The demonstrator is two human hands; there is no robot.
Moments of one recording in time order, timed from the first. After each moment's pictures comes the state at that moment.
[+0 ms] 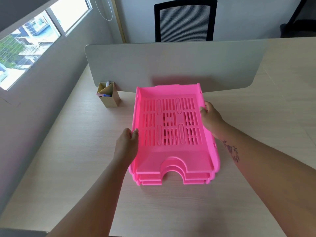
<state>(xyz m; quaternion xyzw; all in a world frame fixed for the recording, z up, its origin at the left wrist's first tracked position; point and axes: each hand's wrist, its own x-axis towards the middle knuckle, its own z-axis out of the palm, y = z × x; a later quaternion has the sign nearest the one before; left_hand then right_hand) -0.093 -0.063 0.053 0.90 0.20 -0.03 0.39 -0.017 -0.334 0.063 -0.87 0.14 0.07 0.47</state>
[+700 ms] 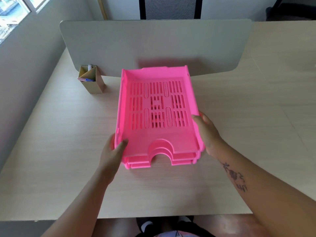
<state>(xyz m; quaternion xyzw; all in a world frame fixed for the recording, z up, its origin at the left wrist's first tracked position) -0.168 -0.052 0.020 0.74 0.15 -0.08 0.65 -0.123 -0.343 0.047 -0.76 0.17 0.10 0.62</state>
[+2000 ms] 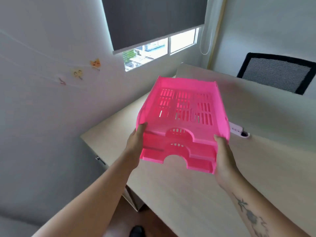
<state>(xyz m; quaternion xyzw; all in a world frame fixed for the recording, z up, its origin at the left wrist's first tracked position) -0.249 -0.044 0.096 0.56 0.35 0.17 0.73 -0.131 -0.281 0.073 -0.66 0.05 0.22 0.72</state>
